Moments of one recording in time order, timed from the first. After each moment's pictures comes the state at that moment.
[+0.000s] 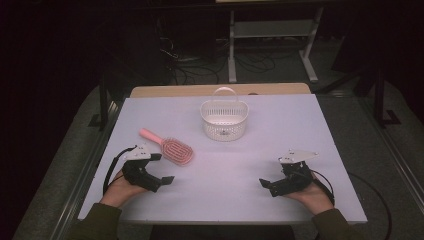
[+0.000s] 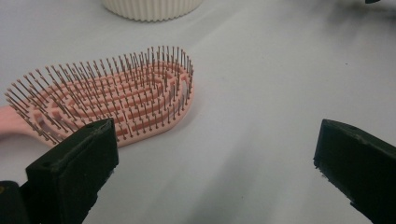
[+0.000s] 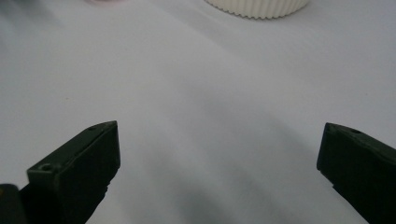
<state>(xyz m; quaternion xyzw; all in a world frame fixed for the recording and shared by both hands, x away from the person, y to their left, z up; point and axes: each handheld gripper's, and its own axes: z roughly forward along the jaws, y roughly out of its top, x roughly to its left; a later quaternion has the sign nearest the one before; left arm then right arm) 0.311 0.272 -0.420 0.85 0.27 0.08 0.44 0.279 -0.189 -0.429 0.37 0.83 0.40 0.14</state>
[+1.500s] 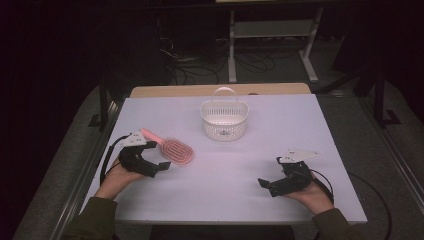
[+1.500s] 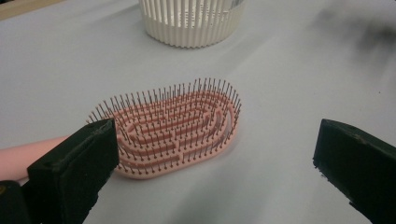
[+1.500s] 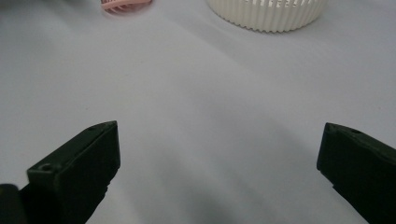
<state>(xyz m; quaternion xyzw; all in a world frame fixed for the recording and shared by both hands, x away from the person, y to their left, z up) 0.338 0.281 -0.402 0.84 0.29 0.11 0.45 0.278 -0.187 -0.424 0.36 0.82 0.42 0.12</state>
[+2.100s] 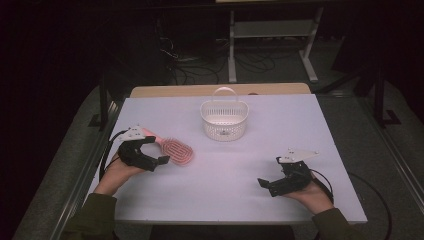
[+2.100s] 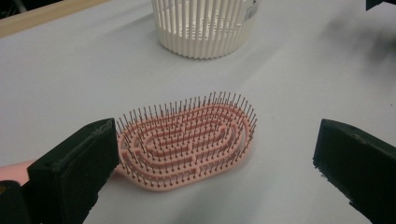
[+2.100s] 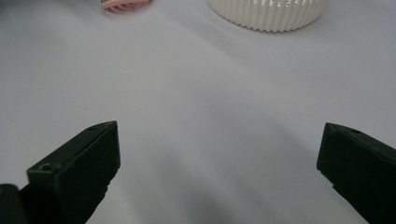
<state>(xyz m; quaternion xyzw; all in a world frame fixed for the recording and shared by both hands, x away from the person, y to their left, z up) 0.349 0.283 -0.394 0.83 0.30 0.11 0.45 0.279 -0.187 -0.424 0.36 0.83 0.42 0.13</state>
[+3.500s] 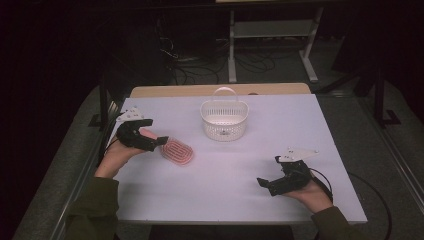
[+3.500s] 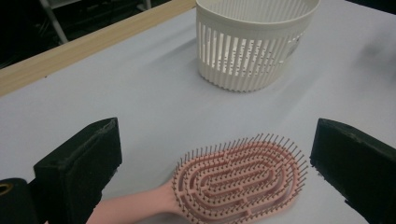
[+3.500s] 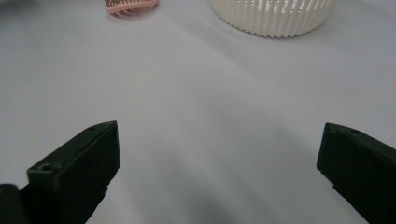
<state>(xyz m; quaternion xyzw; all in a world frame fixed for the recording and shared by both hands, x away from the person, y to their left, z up) 0.389 0.287 -0.368 0.83 0.31 0.15 0.45 0.281 -0.186 -0.424 0.35 0.82 0.42 0.12</state>
